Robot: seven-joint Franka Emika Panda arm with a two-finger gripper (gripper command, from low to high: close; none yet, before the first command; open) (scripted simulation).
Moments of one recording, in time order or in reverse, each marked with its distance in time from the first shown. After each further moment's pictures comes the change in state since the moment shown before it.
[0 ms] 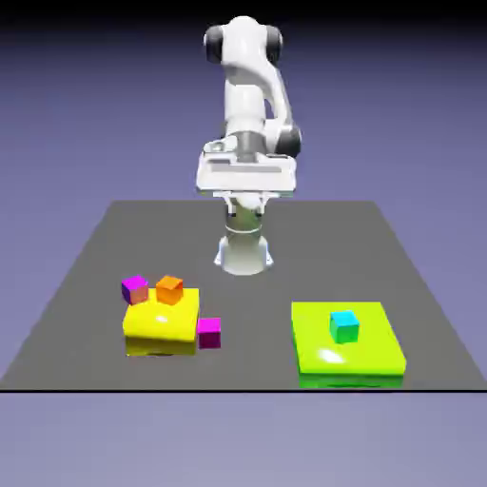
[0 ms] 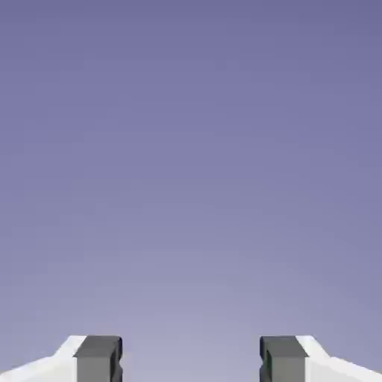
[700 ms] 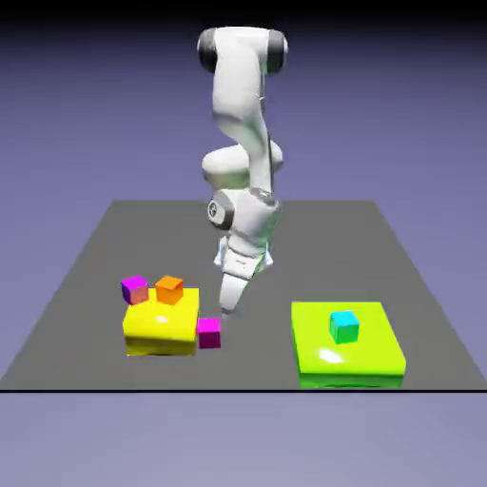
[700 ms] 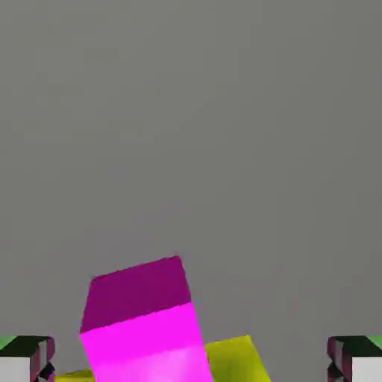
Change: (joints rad) arm 0.645 0.657 -0.761 0.085 -0.869 -0.278 -0.787
